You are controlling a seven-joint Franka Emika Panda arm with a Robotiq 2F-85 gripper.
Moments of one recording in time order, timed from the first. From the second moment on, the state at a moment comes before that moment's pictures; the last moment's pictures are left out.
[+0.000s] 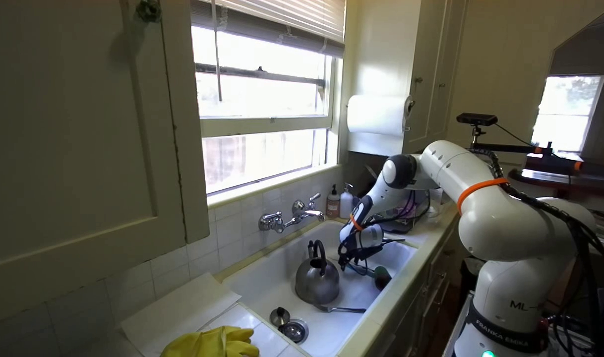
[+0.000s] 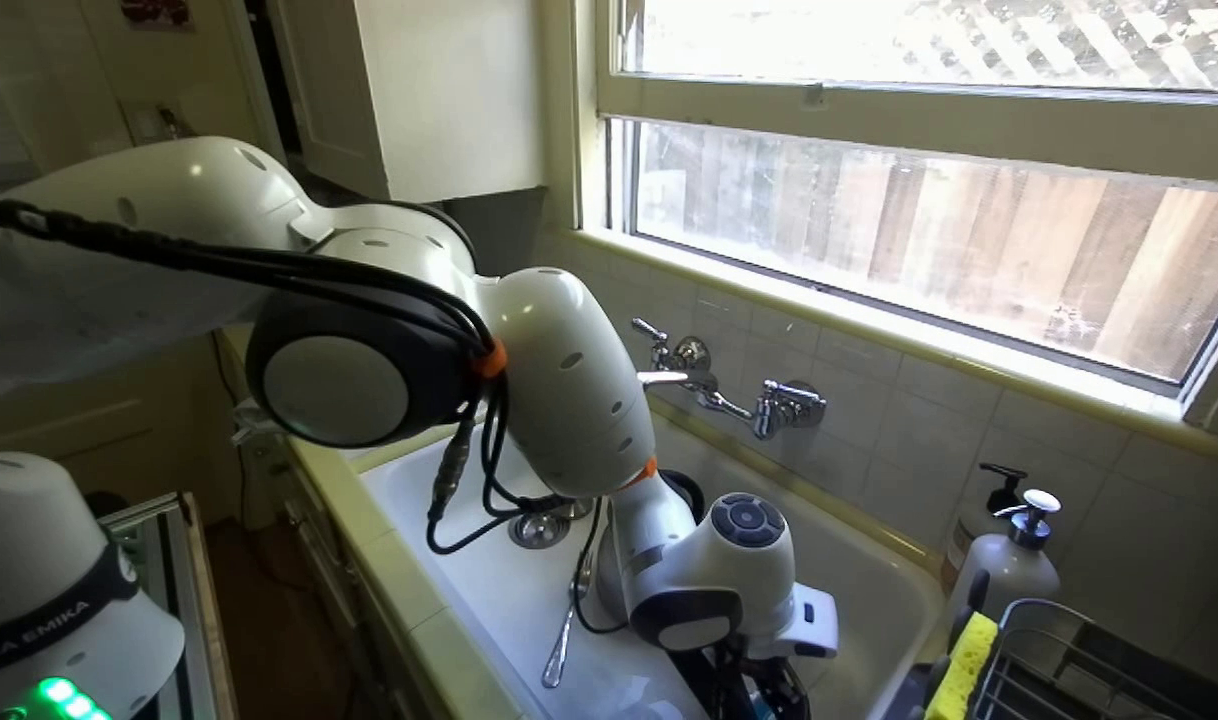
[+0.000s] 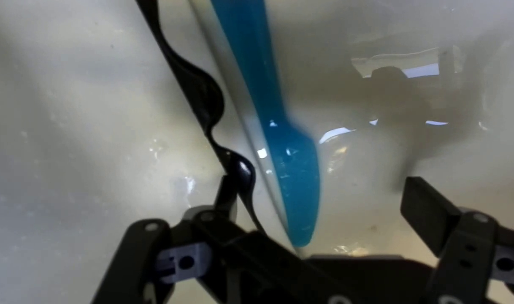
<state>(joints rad) -0.61 1.21 0.06 -1.54 -0.06 2.97 -0.36</state>
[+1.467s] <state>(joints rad) -0.60 1.22 0.07 -1.49 -0.06 2.90 -0.39</state>
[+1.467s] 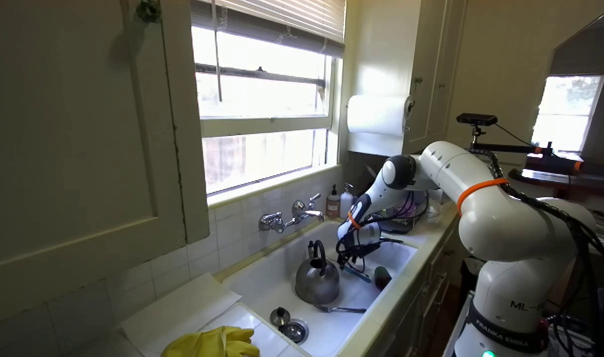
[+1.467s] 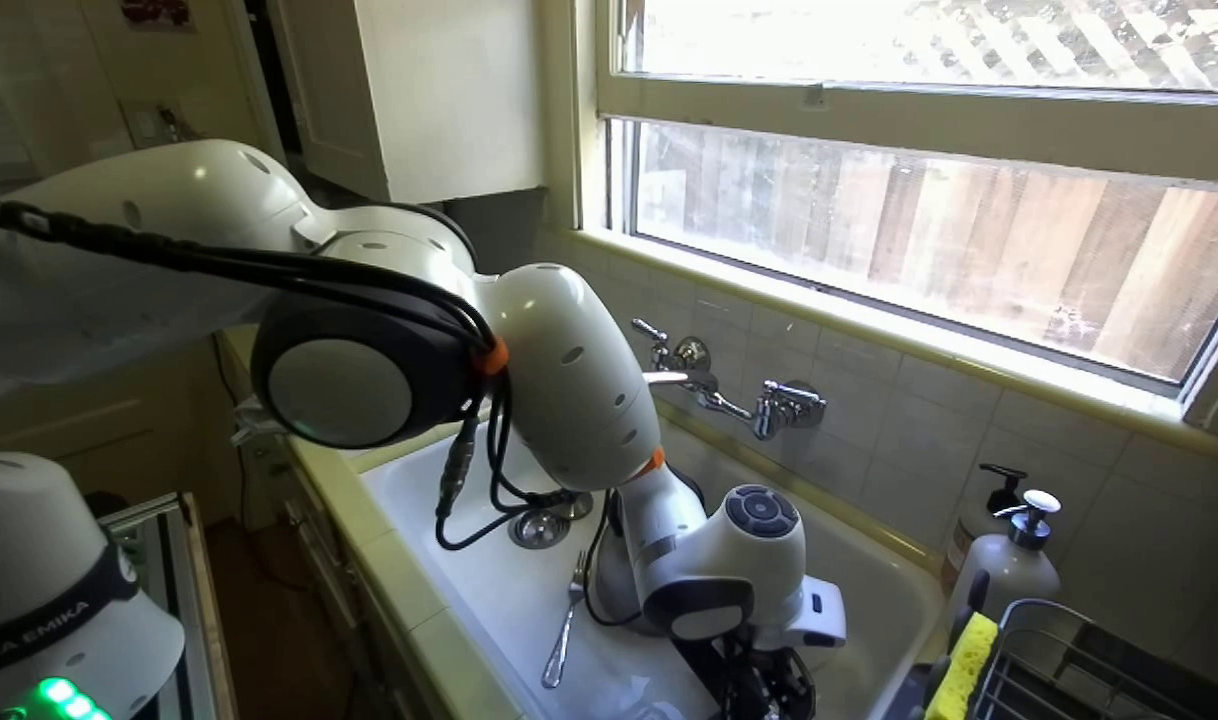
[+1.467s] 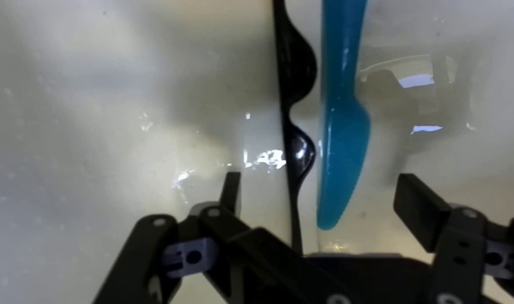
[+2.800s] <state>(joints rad) -0.59 1.20 0.05 -1.50 -0.06 2.90 -0.37</state>
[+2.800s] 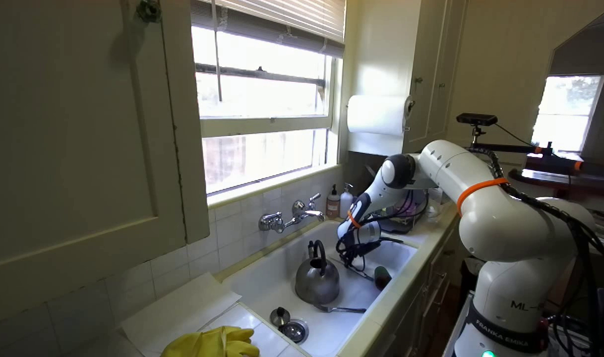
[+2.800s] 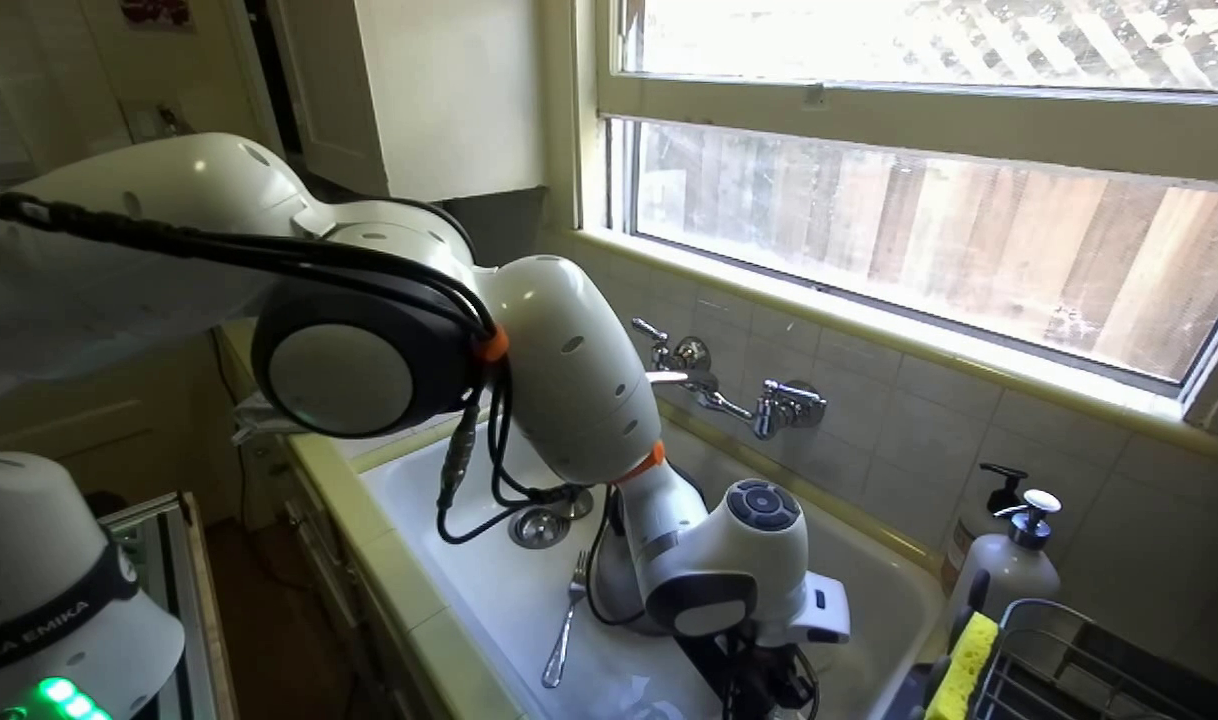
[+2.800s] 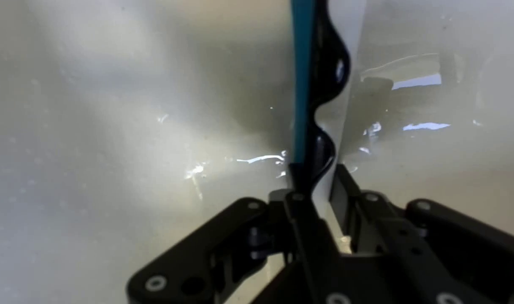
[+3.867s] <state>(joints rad) -0.51 1.14 -0.08 -1.58 -0.07 2.90 -0.35</state>
